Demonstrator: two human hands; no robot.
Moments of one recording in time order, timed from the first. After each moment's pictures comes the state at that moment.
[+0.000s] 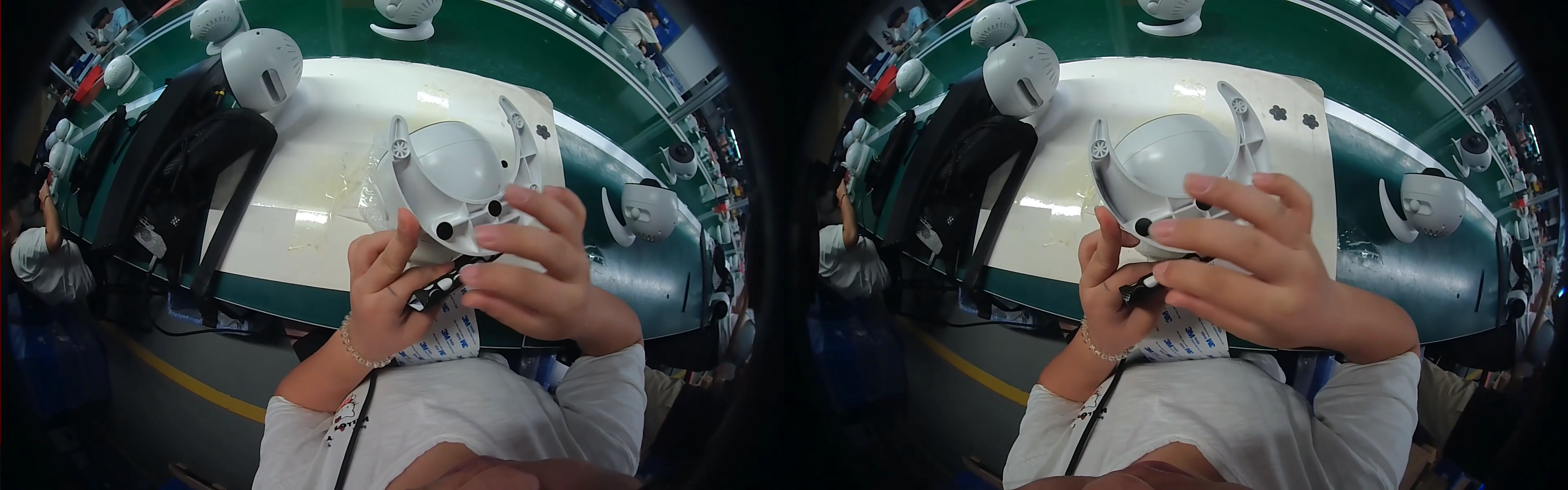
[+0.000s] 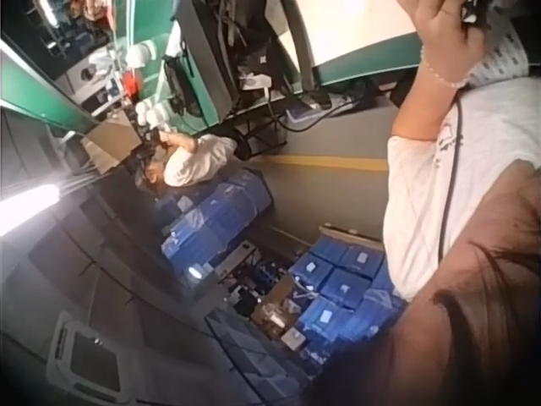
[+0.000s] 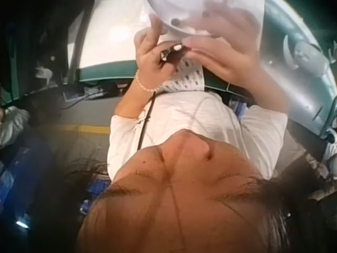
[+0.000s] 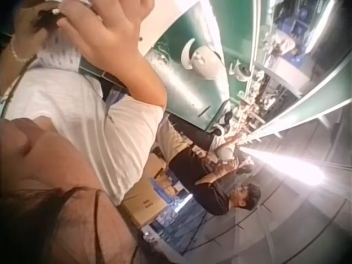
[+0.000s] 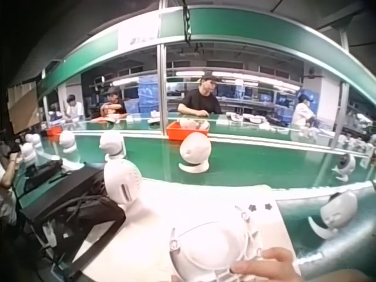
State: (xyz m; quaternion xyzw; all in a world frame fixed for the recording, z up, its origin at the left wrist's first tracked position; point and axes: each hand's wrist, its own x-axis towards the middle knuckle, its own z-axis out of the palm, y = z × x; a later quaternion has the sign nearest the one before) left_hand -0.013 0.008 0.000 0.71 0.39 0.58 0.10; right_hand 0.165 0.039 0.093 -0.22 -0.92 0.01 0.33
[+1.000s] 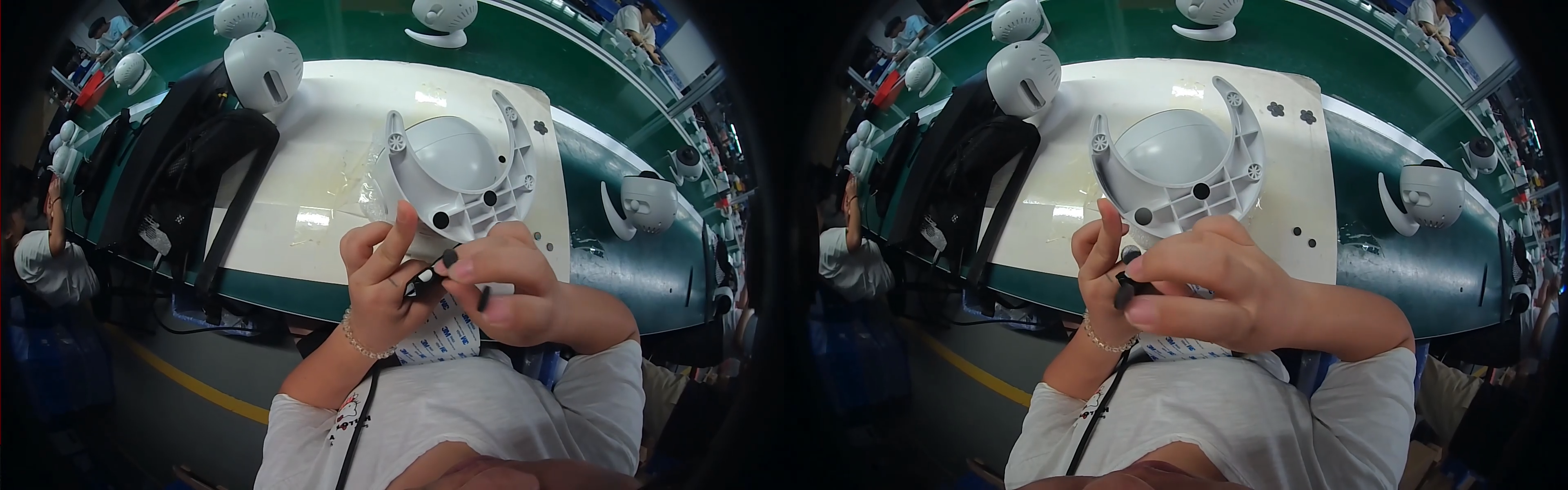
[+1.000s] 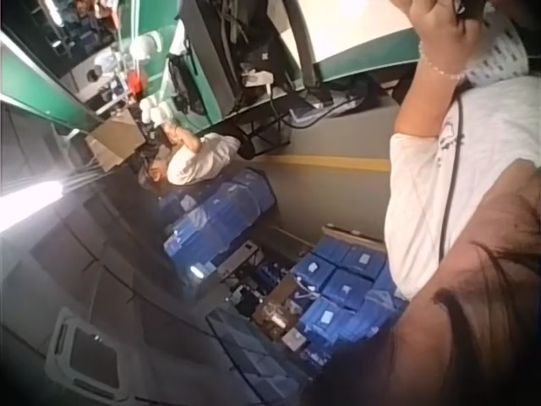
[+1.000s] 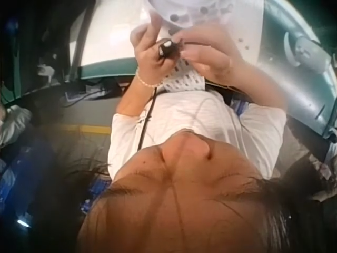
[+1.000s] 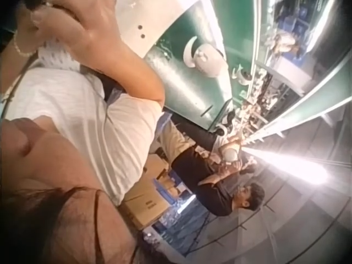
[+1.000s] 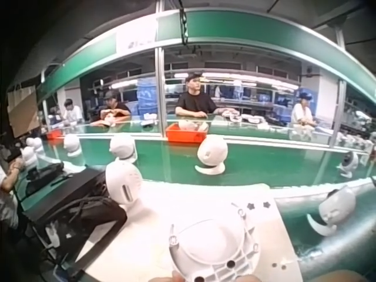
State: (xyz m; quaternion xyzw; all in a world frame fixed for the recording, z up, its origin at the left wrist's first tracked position) left_hand -0.015 0.010 -0.003 0.71 0.40 0.57 0.03; right_hand 0.144 0.036 0.058 -0.07 -0.86 0.15 0.48
